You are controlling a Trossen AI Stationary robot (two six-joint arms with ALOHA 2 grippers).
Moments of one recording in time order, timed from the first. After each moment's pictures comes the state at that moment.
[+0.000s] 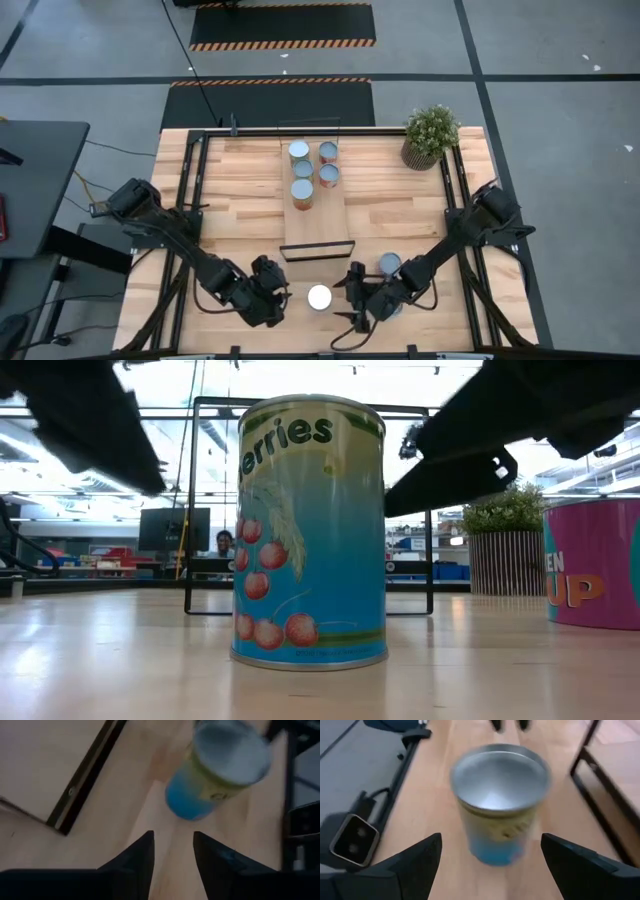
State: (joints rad) left arm -0.71 1.67 1.01 -0.29 -0.53 -0.98; right arm 0.65 1.89 0.98 0.27 0.48 0.45
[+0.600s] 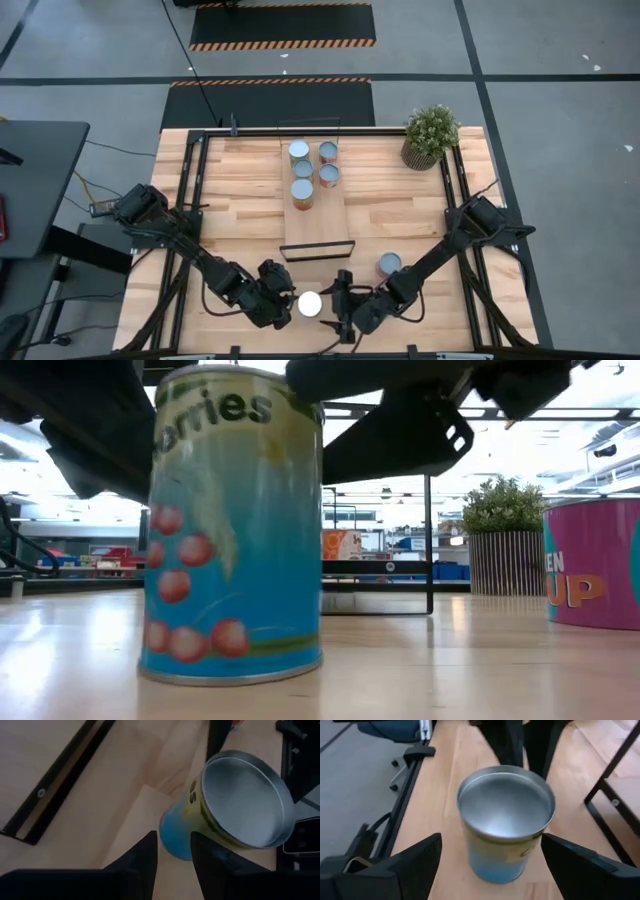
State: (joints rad) left arm -0.70 1.74 1.01 -0.16 -0.52 -1.01; right arm 0.65 2.02 1.20 0.20 0.53 0.41
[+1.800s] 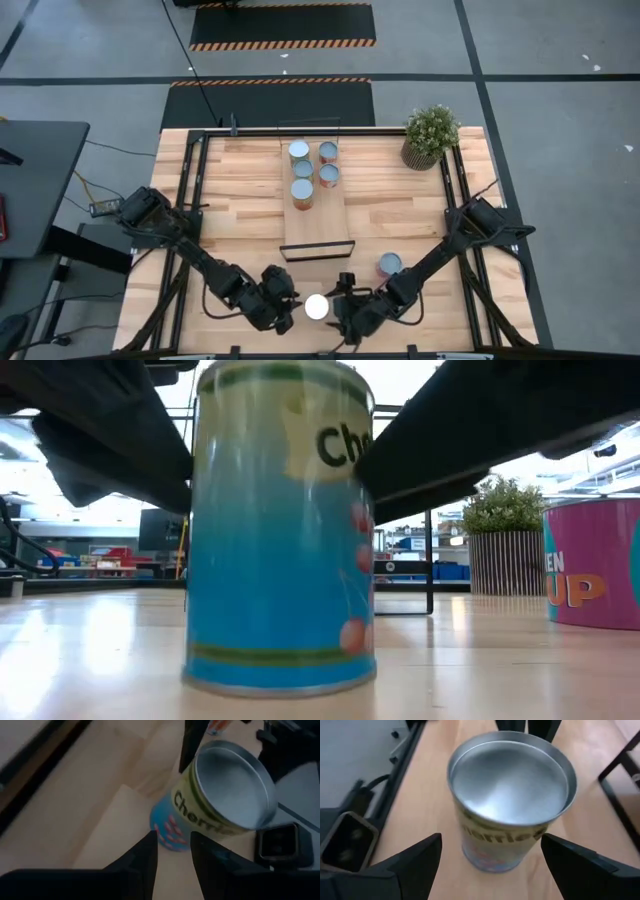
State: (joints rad) left arm -0.70 1.77 1.01 -0.06 -0.51 -1.04; right arm 0.65 2.03 1.20 0.10 0.48 0.39
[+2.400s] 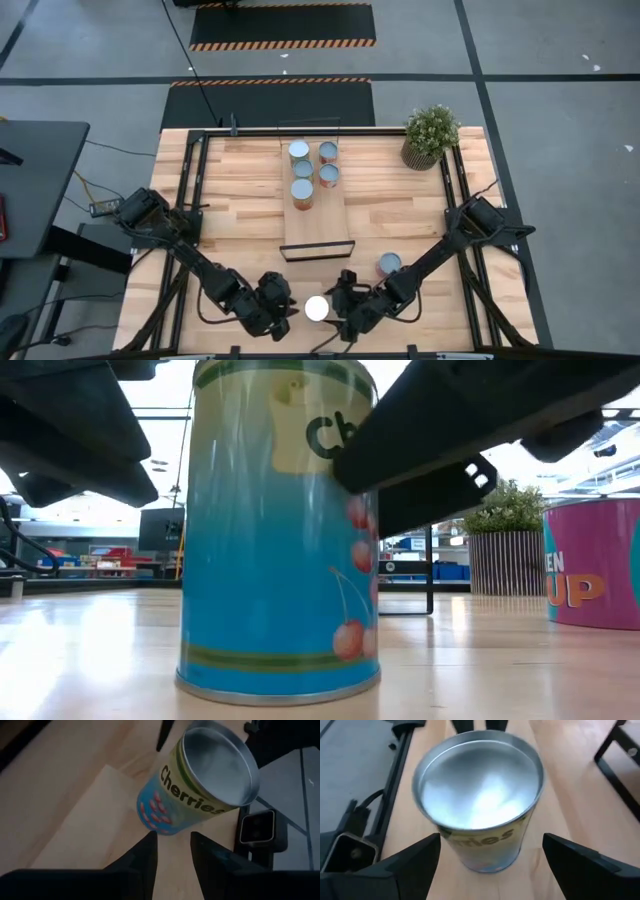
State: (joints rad) left arm -0.74 1.77 1.01 -0.04 -0.48 -1.11; right arm 0.64 2.03 1.20 0.09 0.46 0.55
